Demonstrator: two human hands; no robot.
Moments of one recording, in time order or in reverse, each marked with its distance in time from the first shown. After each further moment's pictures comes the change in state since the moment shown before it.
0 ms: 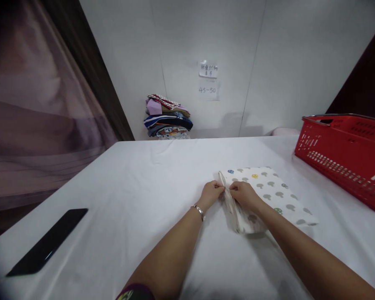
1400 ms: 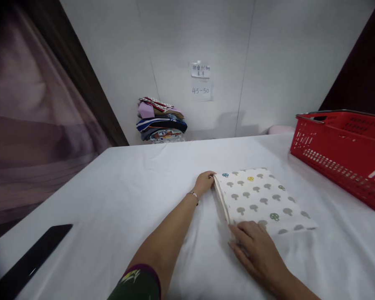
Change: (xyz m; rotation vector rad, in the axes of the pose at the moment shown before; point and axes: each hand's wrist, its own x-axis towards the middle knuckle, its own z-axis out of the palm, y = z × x) left_hand 0.070 0.005 -0.018 0.223 0.004 0.214; right_hand -0.113 0.026 0.021 -0.367 0.202 -0.515
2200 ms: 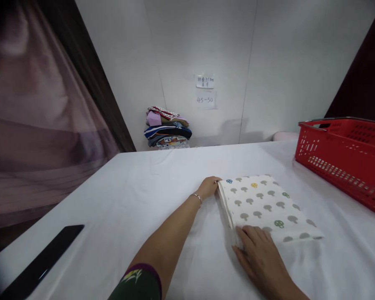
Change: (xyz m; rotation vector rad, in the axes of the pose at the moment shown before) left_hand 0.002 0.008 -0.009 0.160 -0.144 0.166; right_hand -0.001 0.001 0.014 -0.213 0.141 -0.015
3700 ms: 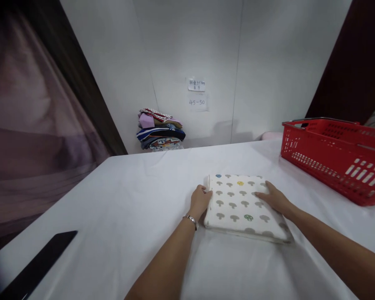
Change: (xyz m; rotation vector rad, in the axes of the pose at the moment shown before) left_hand -0.077 0.031 0.008 -0.143 0.296 -0.423; right_hand 0.039 0.153 0.004 0.384 -0.188 0.941
